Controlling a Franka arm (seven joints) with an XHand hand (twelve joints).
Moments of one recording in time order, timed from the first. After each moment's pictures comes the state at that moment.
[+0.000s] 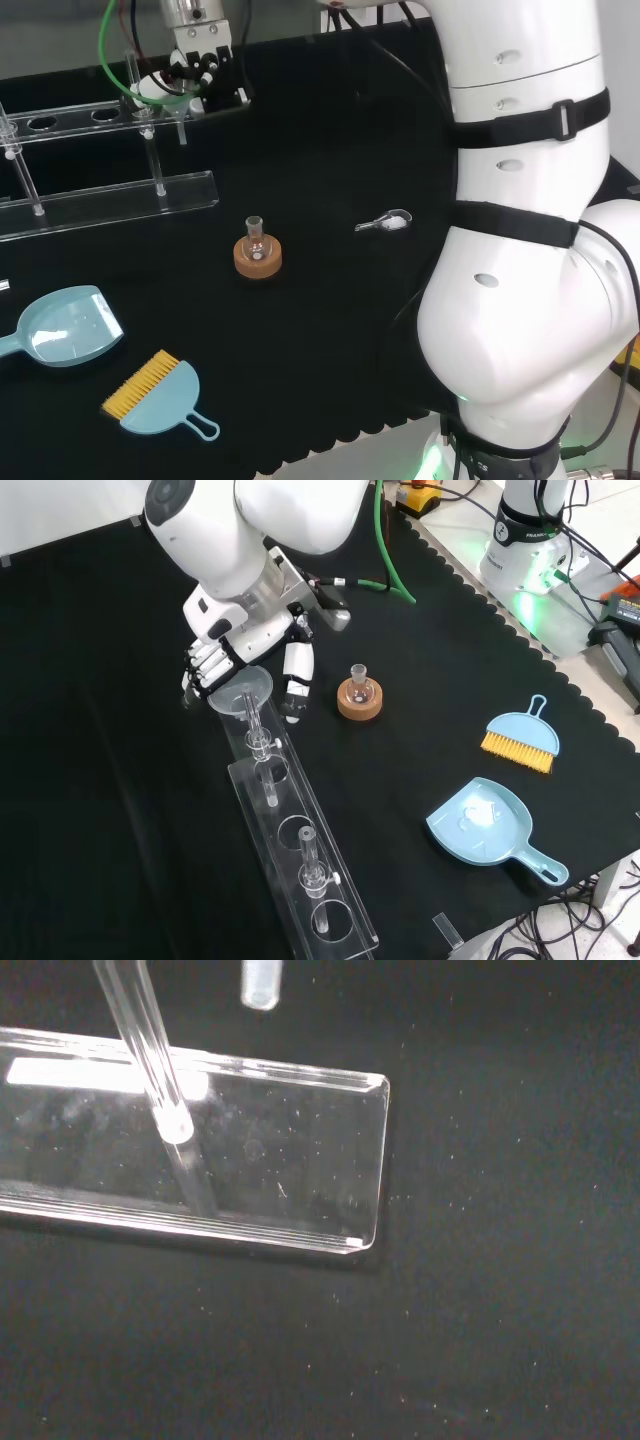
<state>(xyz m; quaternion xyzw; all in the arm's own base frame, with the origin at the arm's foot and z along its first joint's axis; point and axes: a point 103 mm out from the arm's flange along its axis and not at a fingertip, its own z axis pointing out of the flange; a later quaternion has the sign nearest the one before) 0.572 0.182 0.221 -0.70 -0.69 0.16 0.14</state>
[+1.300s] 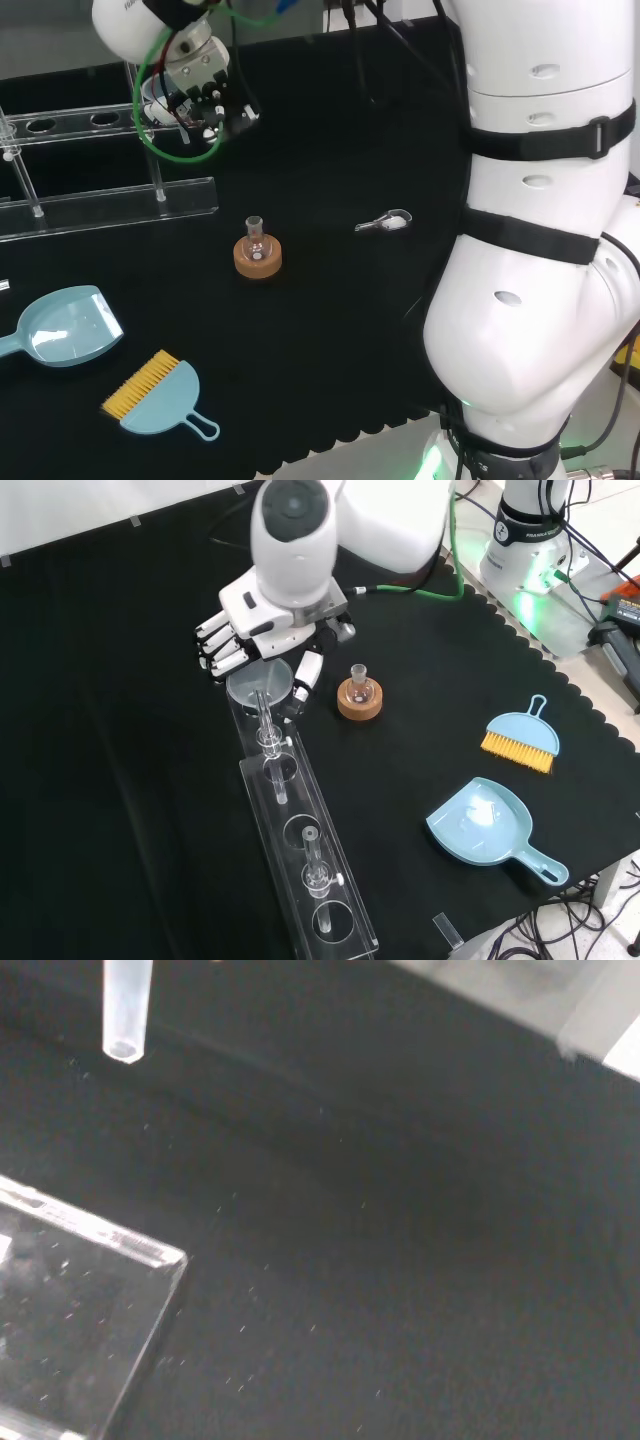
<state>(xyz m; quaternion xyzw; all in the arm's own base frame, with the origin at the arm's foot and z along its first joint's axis) 0.564 0.171 0.221 -0.70 -0.69 0.15 -0.13</state>
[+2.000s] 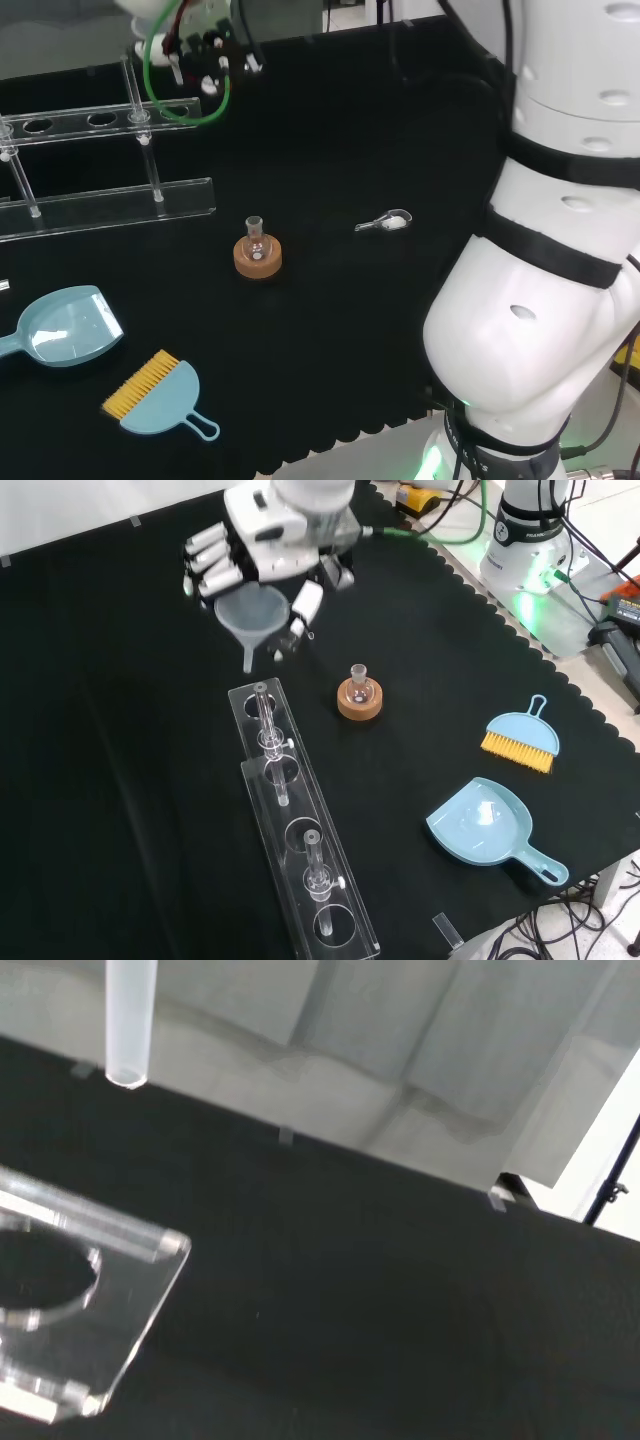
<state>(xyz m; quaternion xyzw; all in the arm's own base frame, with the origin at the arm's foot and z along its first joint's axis) 0.558 0.157 0.336 -0.71 -0.68 0.06 -0.17</state>
